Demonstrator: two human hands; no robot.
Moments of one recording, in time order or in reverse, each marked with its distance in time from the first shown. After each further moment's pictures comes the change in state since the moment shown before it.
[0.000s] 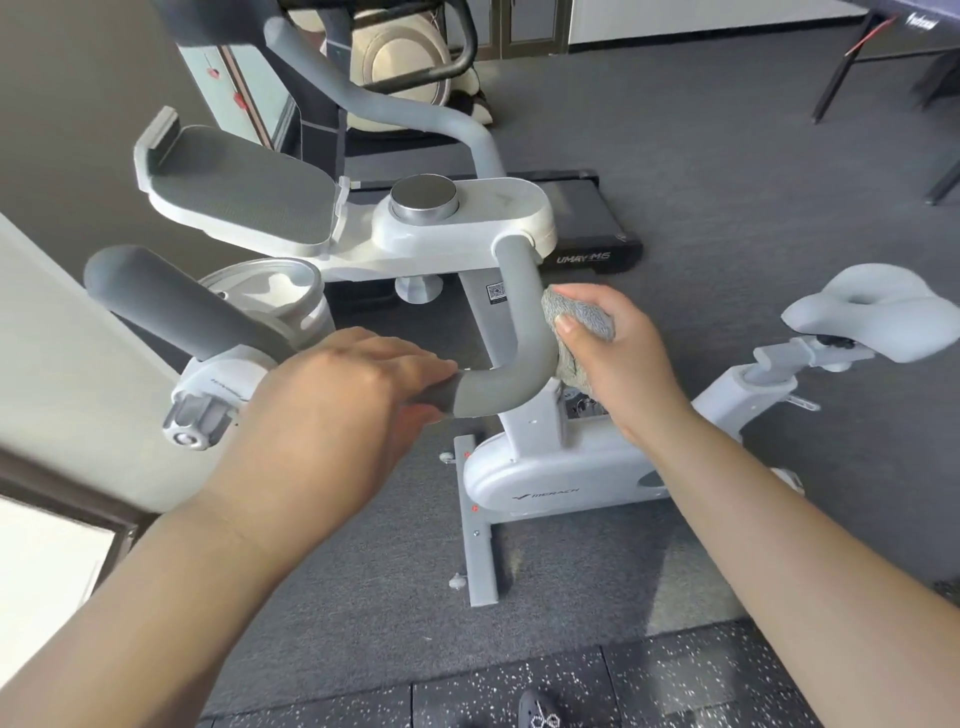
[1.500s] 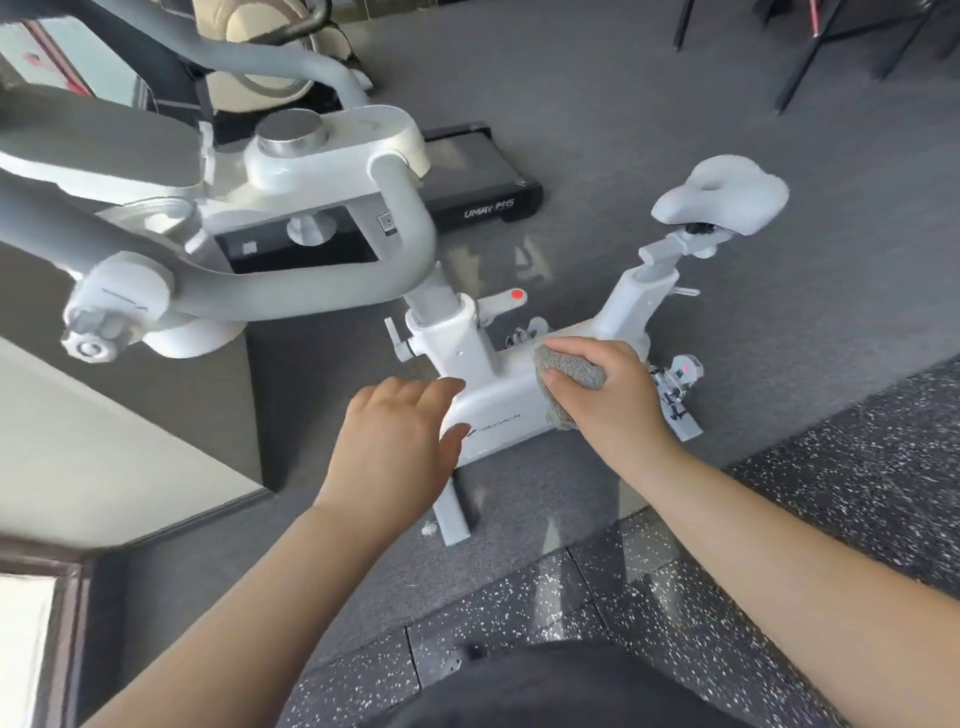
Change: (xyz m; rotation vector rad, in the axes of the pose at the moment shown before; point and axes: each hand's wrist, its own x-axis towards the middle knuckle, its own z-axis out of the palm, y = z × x) left_hand -0.067 0.072 0.096 -0.071 -0.145 0.040; right_hand -0.163 0.037 -0.052 -0.262 0.181 0.187
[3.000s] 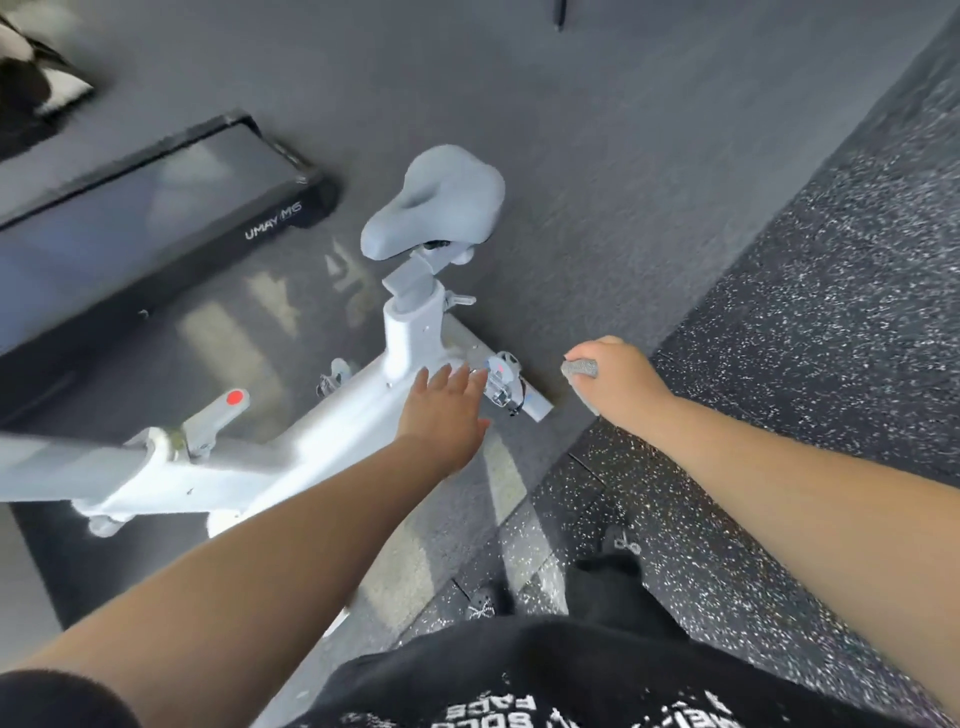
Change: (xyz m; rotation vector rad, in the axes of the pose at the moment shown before) left_hand 0.302 0.306 0.228 0.179 -0.517 0.384; right_hand 0.164 0.292 -0.306 -0.484 -0.051 0.384
